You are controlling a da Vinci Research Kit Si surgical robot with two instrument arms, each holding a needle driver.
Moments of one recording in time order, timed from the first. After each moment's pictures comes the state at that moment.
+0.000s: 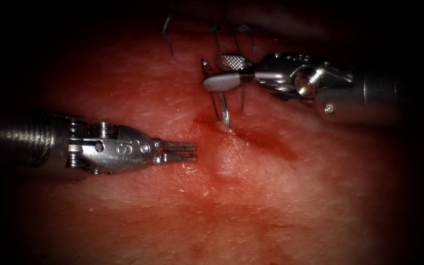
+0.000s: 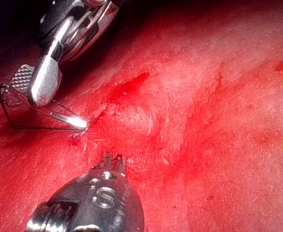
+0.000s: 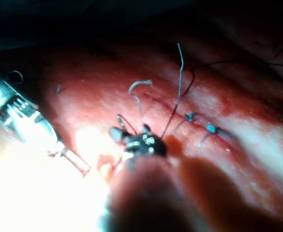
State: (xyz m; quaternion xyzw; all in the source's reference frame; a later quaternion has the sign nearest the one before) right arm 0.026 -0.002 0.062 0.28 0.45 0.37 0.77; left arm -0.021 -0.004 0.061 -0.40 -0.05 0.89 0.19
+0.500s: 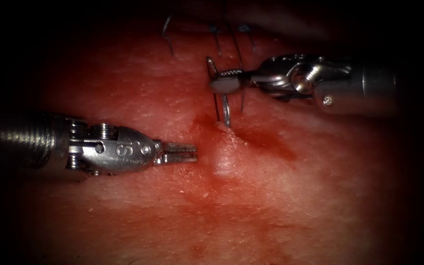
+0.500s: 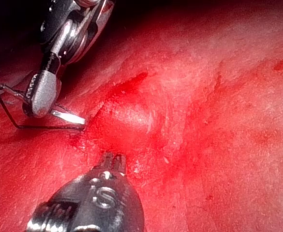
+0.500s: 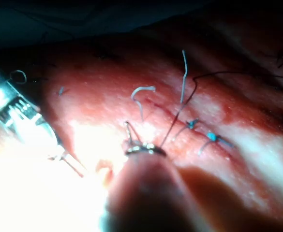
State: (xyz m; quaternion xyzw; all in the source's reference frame) right arm 0.026 -0.002 0.062 0.28 0.38 0.44 0.76; left arm -0.021 -0.005 0.061 -0.41 -0.05 0.89 0.19
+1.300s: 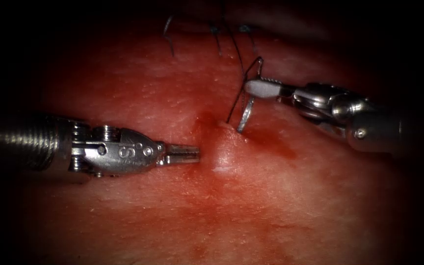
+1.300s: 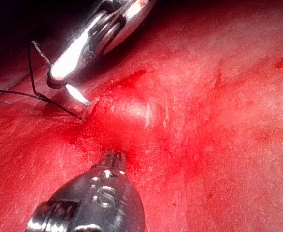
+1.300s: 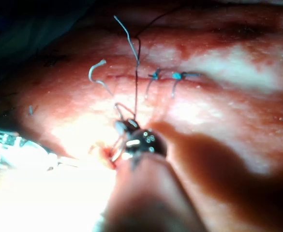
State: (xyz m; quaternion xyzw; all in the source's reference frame) right arm 0.021 -0.006 0.062 0.37 0.44 0.62 0.53; left arm -0.021 -0.005 0.061 -0.41 -0.05 0.89 0.19
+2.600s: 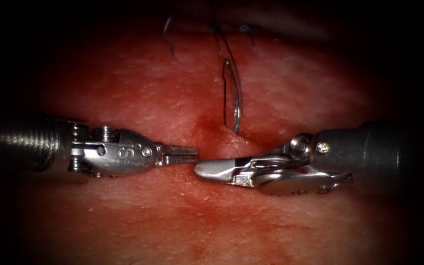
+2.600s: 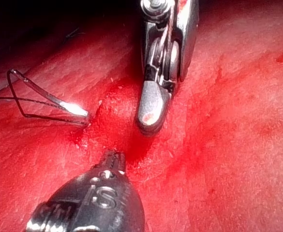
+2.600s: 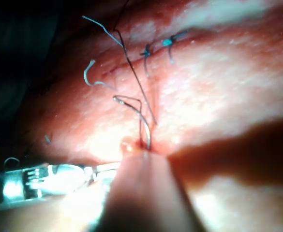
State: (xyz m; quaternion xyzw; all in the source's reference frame) right arm 0.026 -0.015 0.058 0.61 0.31 0.66 0.31; left arm -0.021 -0.005 0.061 -0.41 -0.05 0.89 0.19
